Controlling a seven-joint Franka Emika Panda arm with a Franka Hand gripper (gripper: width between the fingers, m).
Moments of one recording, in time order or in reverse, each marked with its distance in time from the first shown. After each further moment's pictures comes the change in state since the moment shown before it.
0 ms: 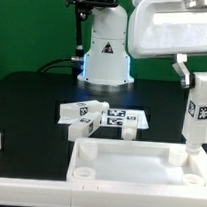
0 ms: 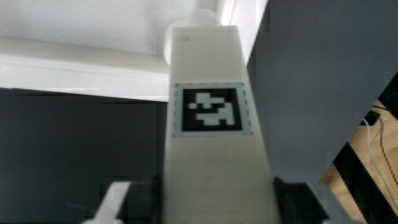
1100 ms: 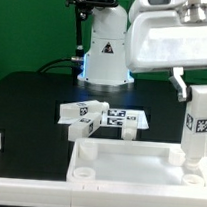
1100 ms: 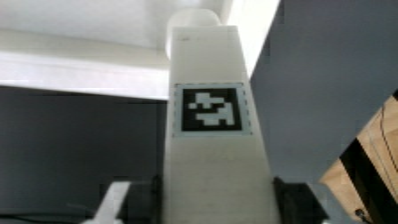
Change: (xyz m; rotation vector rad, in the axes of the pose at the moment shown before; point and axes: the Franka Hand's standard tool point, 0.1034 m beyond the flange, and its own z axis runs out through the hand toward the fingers) arm -0.007 0.005 0.021 -0.004 0.084 -0.011
